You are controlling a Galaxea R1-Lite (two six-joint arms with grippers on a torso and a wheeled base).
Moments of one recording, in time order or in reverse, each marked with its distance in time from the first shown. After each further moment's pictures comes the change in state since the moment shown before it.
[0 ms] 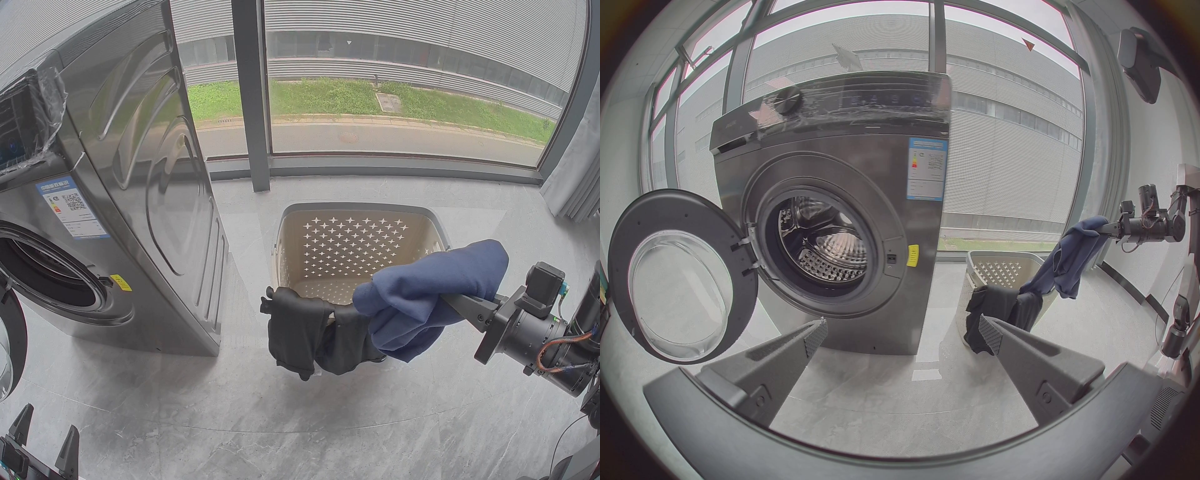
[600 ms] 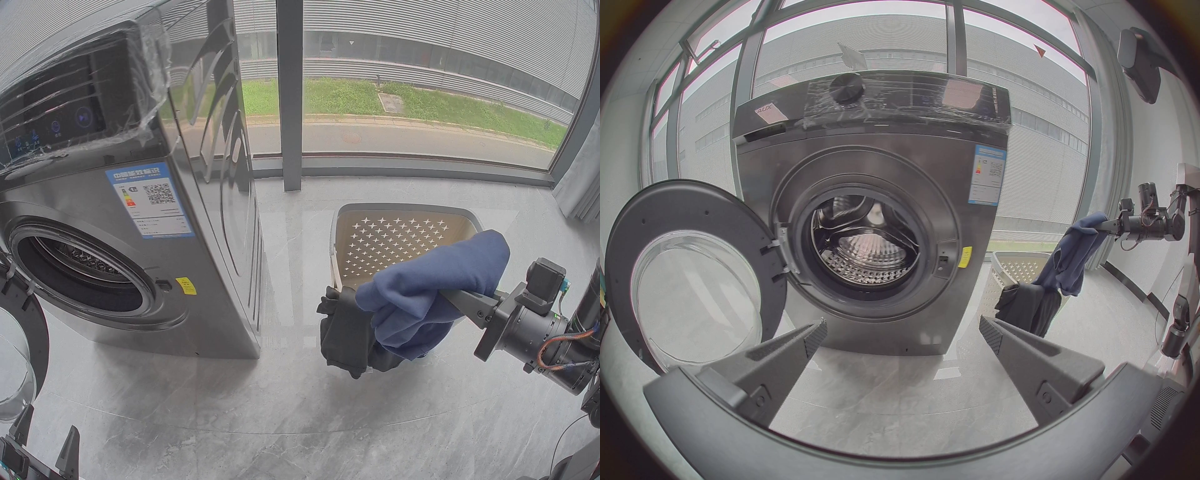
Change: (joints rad) left arm 0.000 0.000 0.000 -0.001 0.000 0.000; right arm 0.007 0.000 -0.015 -0.001 0.001 0.001
